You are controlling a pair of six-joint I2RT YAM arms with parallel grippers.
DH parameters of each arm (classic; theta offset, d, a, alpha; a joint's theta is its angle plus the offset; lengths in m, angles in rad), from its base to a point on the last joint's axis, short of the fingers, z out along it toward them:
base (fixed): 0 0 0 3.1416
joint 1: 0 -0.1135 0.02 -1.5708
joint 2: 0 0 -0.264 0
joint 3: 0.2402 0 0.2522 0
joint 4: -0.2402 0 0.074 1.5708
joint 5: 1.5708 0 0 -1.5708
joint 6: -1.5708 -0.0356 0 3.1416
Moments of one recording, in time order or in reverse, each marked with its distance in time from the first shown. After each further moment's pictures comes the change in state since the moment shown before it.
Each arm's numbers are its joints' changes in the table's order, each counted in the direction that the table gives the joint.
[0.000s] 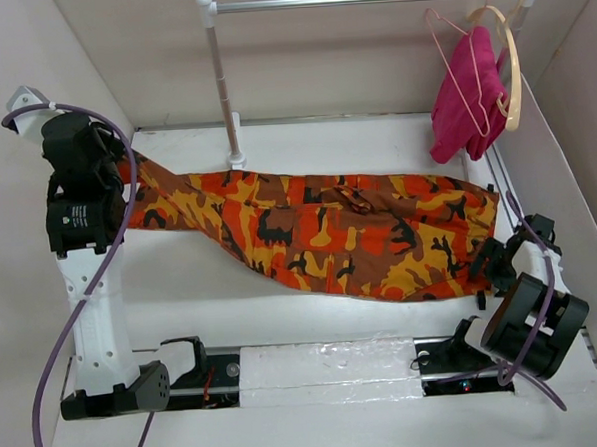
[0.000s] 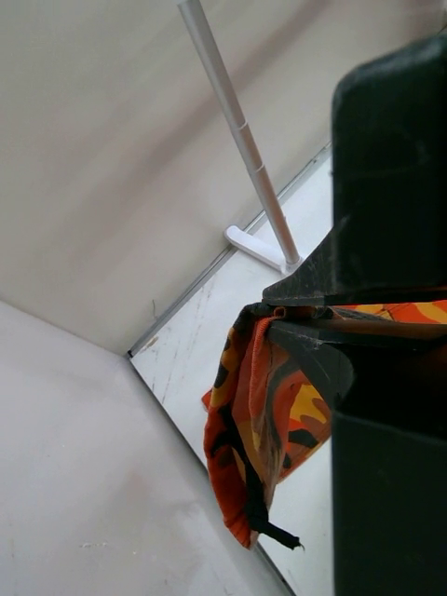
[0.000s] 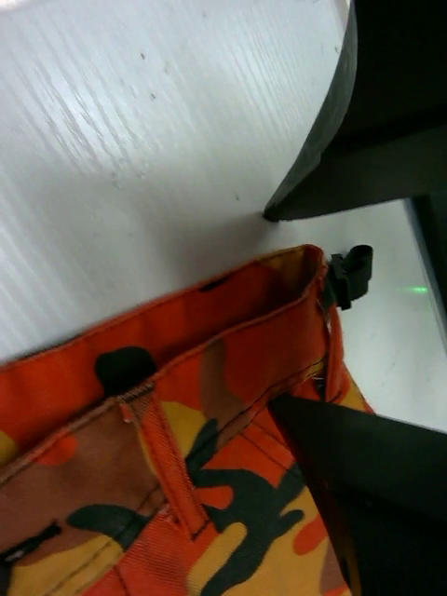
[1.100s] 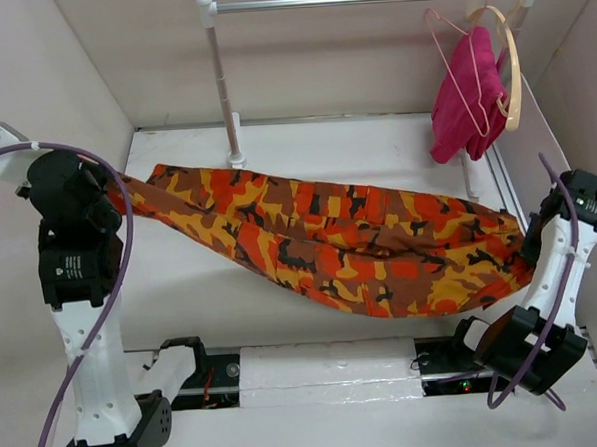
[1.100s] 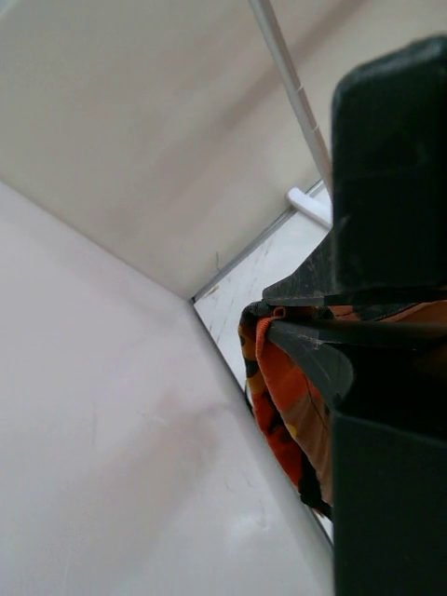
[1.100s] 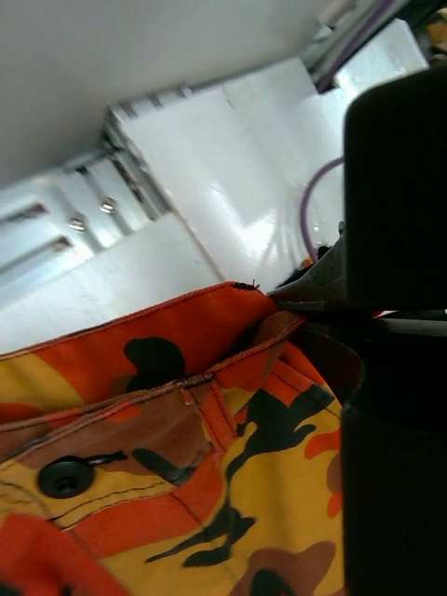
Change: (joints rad) left arm 0.025 0.155 -0.045 0.005 -0.219 -0.072; right arm -0.001 0.103 0.502 -0.563 0.290 0.160
